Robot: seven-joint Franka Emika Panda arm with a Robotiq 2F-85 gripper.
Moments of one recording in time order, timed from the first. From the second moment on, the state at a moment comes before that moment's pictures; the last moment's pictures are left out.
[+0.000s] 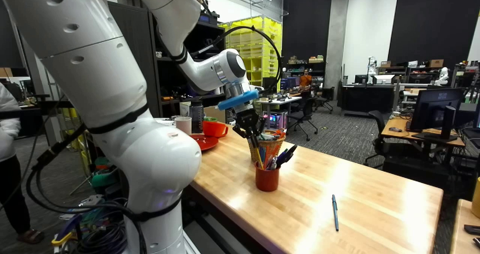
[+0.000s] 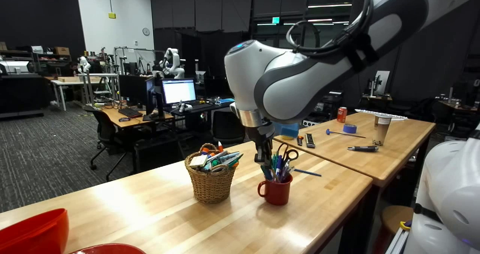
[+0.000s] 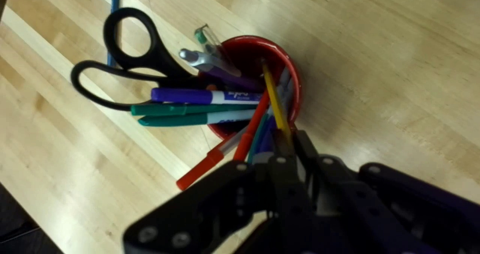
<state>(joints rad) 0.16 -0.39 0.22 -2.58 -0.37 2.07 -0.01</state>
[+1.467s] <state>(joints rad) 0.13 -0.59 0.15 -2.35 -0.41 1.74 -0.09</state>
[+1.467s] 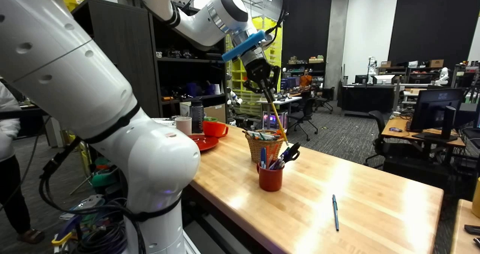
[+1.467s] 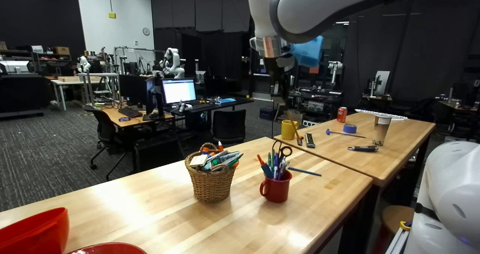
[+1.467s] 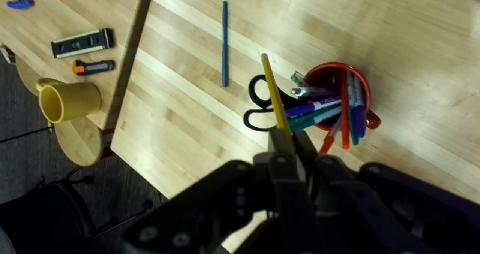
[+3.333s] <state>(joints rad) -0.01 0.15 -0.02 -1.74 -0.46 1.46 -0.19</state>
